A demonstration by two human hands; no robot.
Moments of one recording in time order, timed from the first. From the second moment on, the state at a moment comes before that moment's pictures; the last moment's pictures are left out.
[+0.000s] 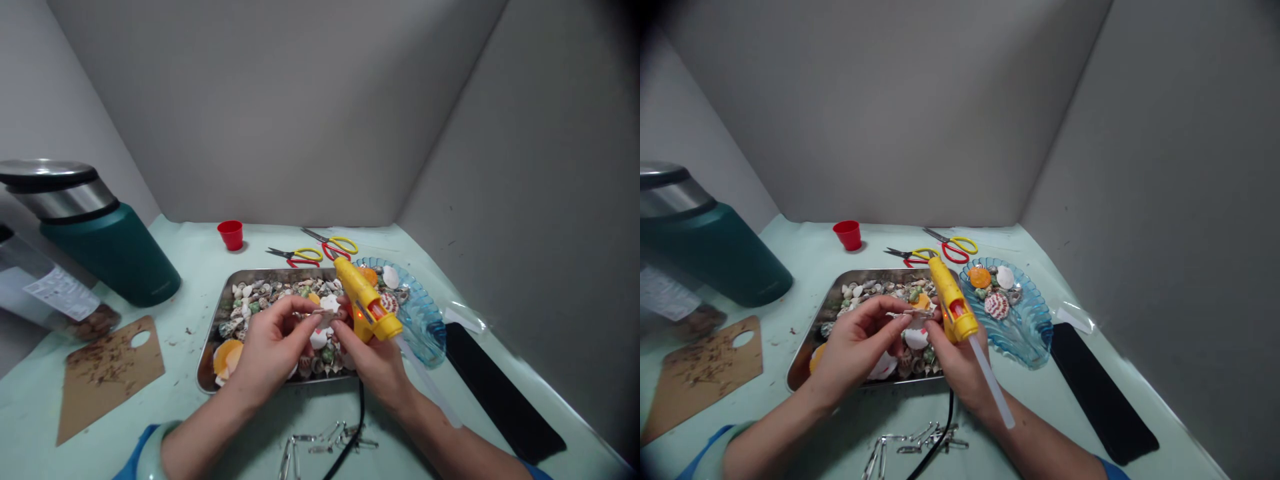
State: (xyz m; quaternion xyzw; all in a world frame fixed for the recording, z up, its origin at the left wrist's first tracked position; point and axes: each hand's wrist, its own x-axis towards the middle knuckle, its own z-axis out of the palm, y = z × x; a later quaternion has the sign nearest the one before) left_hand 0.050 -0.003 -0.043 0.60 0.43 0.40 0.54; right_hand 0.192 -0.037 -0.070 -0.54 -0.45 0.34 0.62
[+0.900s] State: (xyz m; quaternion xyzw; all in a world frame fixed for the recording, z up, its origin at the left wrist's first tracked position) left_hand 0.052 -0.002 -0.042 0.58 0.45 0.37 0.57; right_hand 0.193 -0.038 -0.065 -0.54 -0.43 0.38 0.61
